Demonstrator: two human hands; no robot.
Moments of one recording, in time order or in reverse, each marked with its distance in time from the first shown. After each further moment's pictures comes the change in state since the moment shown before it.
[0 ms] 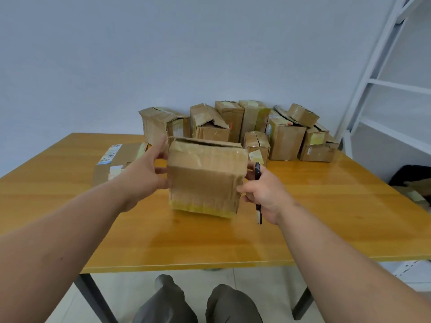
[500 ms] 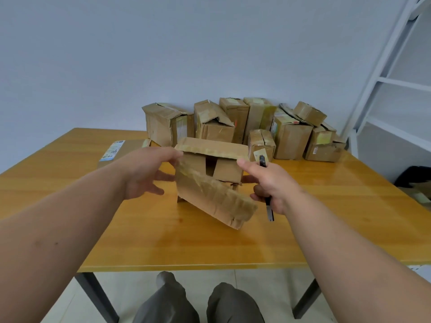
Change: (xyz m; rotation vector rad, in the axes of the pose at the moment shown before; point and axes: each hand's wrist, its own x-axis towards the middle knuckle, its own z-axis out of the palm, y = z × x) left_hand 0.005 0.021 -0.008 -0.179 -0.096 -0.267; right_hand 0.016 -0.013 -0.001 -0.084 0.092 0.186
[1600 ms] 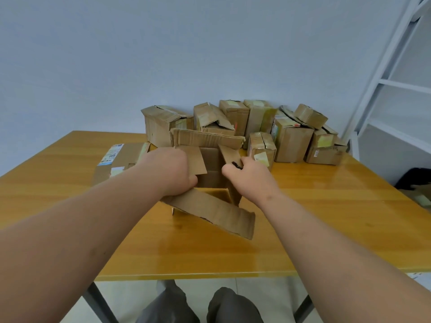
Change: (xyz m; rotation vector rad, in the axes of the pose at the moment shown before) left_hand 0.022 0.022 0.032 1.472 0.322 0.234; right_hand 0.000 -0.022 0.034 -0.669 0.120 -0.293
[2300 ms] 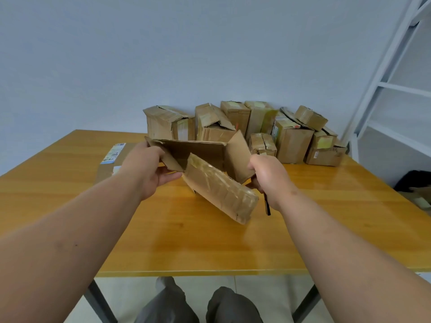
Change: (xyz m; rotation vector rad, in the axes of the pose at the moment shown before) left_hand -0.003 -0.029 0.021 -1.952 0.095 -0.516; right_hand -0.011 -0.006 -0.026 0.440 -0.010 0.271
